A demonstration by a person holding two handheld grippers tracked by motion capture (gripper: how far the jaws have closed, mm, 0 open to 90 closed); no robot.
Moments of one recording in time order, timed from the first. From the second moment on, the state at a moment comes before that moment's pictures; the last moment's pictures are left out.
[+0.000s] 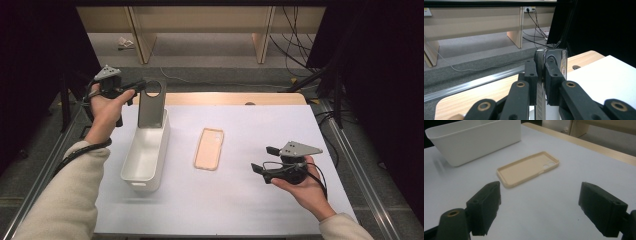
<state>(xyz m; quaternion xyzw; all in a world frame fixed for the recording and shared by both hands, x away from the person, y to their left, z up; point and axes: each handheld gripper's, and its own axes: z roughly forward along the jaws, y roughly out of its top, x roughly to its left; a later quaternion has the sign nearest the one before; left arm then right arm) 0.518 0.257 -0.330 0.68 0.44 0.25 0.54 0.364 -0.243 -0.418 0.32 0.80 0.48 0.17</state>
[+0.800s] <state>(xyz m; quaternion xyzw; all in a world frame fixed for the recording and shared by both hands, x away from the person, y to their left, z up) 0.529 0.252 -0.337 0.68 0.44 0.25 0.53 0.364 -0.243 -0.418 0.32 0.80 0.48 0.17</state>
